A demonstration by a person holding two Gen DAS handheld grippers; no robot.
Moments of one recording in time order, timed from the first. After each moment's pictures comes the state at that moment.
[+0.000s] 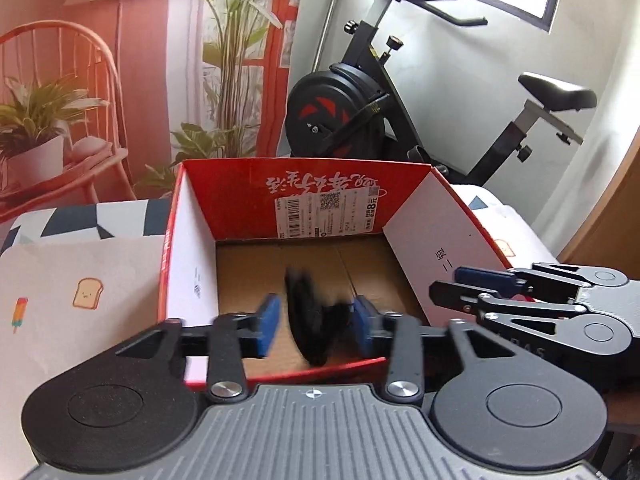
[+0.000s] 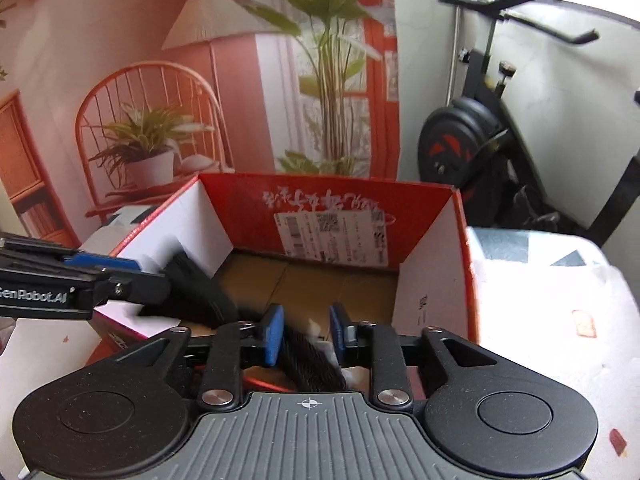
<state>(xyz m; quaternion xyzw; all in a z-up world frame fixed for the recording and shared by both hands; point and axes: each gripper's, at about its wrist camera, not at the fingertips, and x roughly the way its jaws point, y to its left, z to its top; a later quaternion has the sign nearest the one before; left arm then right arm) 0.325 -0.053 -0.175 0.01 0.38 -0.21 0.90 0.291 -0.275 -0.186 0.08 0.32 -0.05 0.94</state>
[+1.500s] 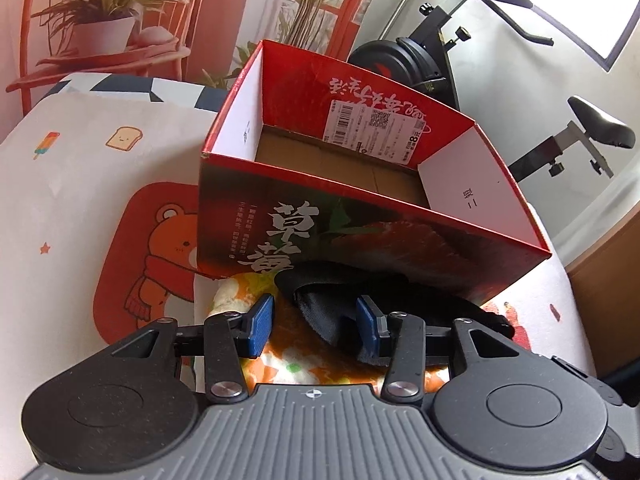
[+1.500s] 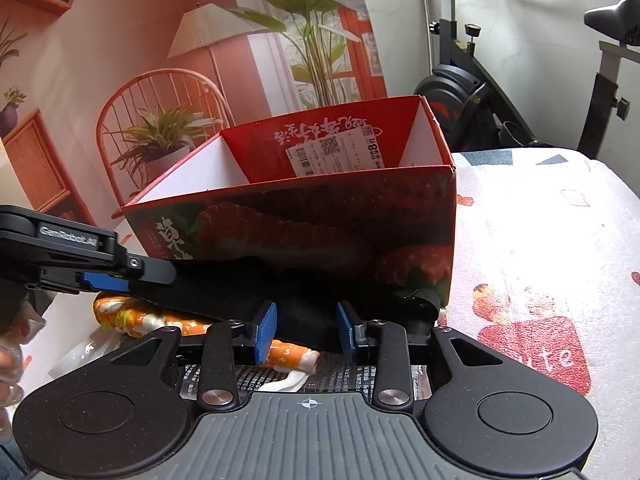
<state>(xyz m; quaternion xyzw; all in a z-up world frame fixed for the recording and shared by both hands) 0.271 -0.026 -0.236 -0.09 0.44 -0.14 0.88 0.170 -0.251 -0.247 0.16 0.30 -0.04 0.94</state>
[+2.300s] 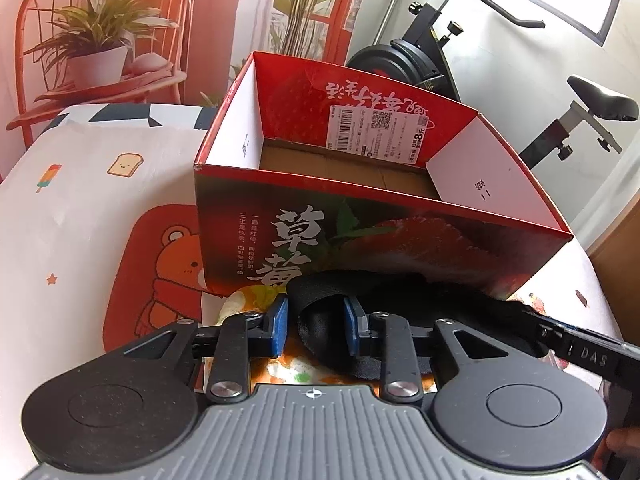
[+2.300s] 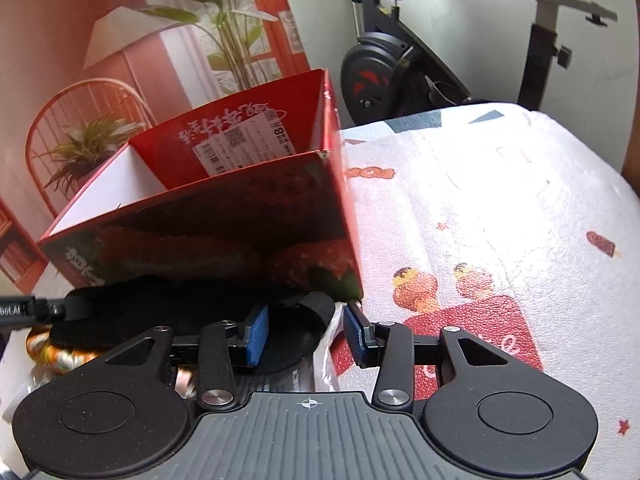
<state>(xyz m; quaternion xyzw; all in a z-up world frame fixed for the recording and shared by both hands) 0.272 -0.030 -0.243 -0.04 0.42 -0.13 0.90 0.185 -0.305 -0.266 0.22 0.34 -0.13 0.91</state>
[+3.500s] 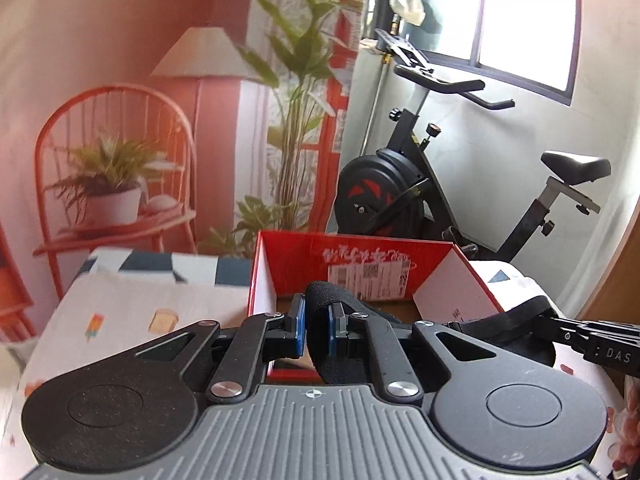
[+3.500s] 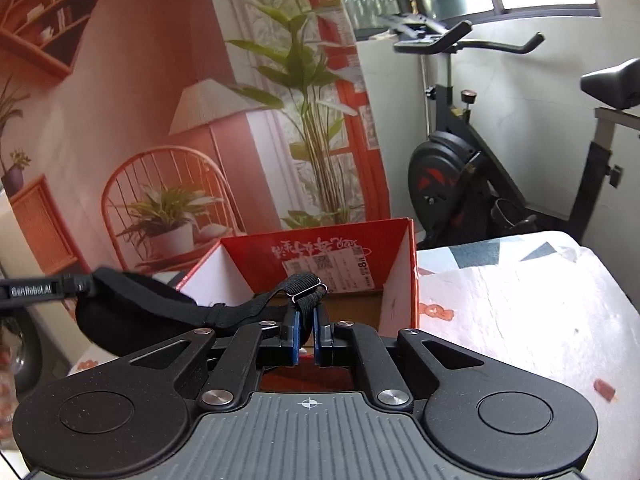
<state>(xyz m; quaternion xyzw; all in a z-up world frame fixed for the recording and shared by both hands) 0.263 -0.026 -0.127 0.00 0.26 -0.14 0.96 0.194 -0.300 -0.144 0.15 0.24 -0.05 0.96</state>
